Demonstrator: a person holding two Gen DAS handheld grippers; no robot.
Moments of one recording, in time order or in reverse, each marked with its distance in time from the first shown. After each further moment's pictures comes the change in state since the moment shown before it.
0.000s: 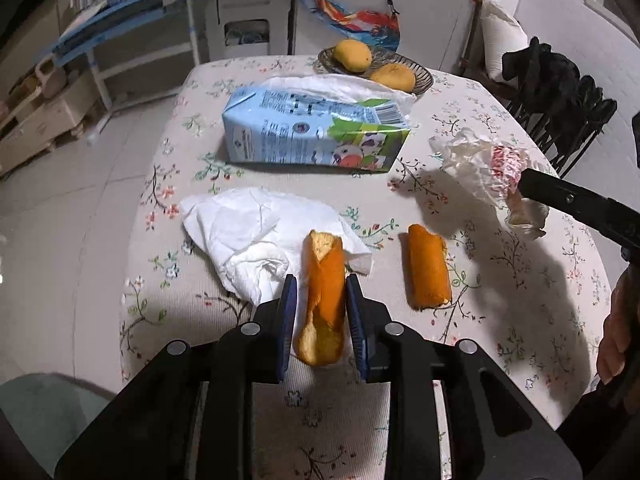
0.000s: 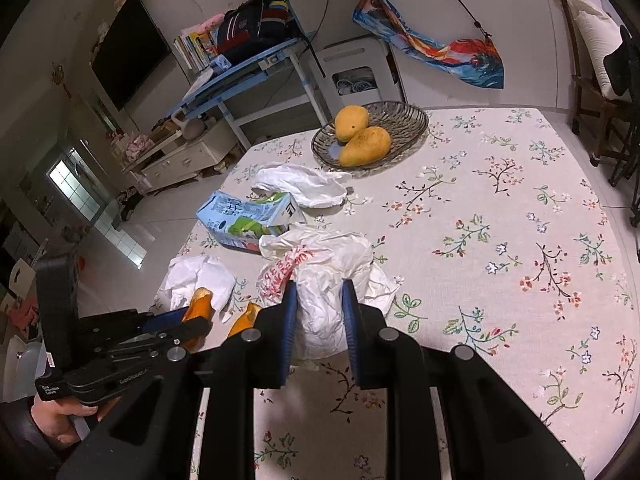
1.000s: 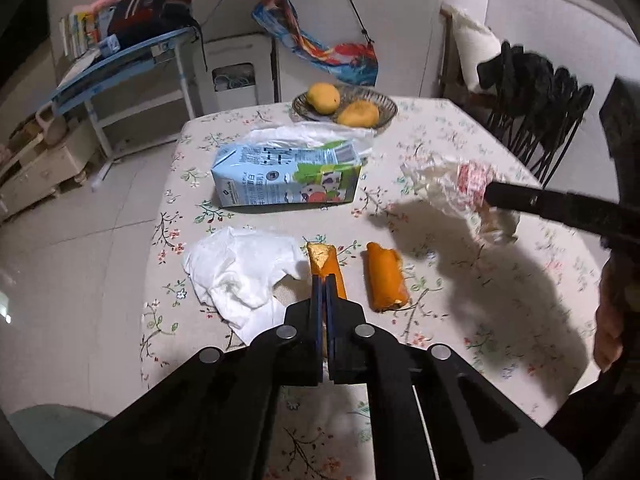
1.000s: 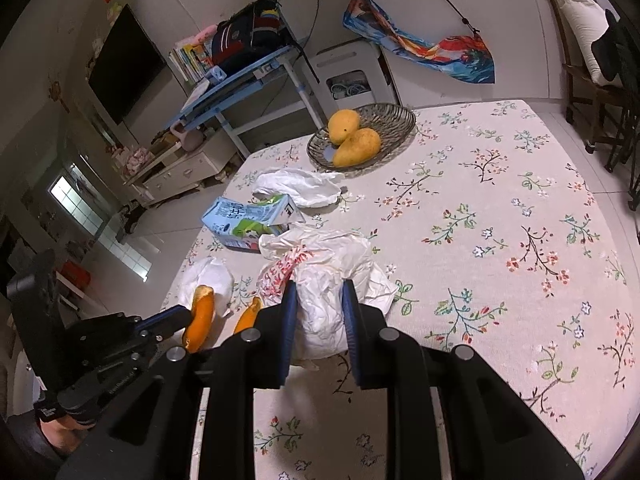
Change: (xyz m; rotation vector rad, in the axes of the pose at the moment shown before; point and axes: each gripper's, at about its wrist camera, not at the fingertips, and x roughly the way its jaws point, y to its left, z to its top) left arm -0.046 -0.020 -0.011 0.080 -0.135 -0.004; right arm -0.021 -0.005 -0.012 0.055 -0.027 0.014
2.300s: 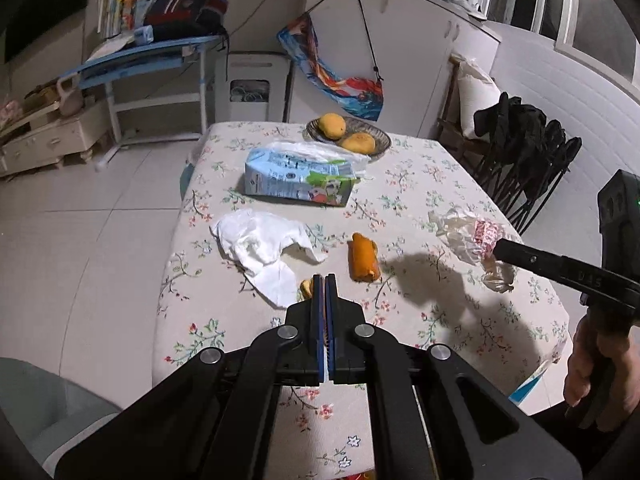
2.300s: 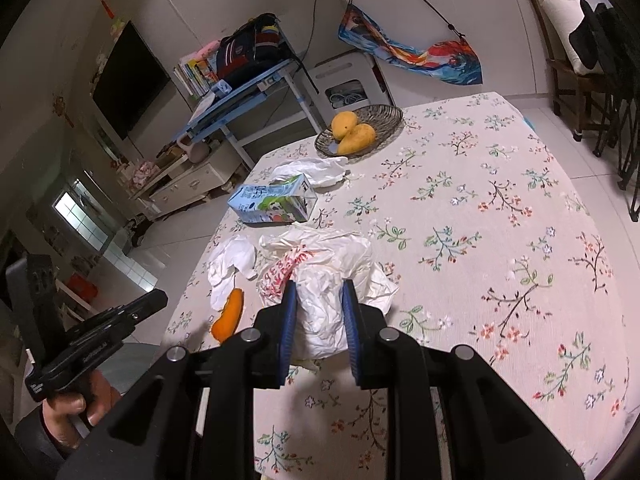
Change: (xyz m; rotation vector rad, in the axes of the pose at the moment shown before) left arm -0.061 0.012 -0.036 -0.126 -0.088 -0.055; right arm -0.045 0.011 -0.039 0.042 -0.046 0.012
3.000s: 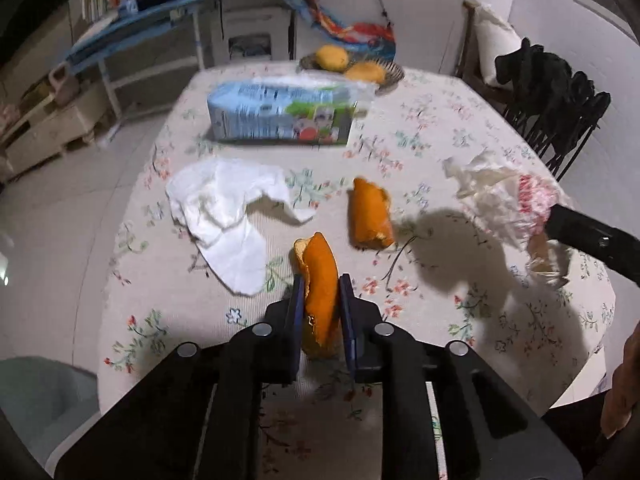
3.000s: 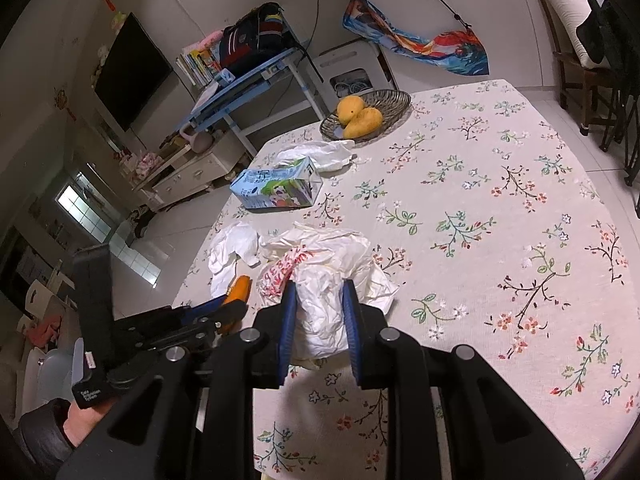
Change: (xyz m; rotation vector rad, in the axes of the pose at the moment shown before) left arm 0.069 -0.027 -0.008 0.056 0.139 0.099; right arm 0.012 0.003 -0.006 -0.005 0.032 0.013
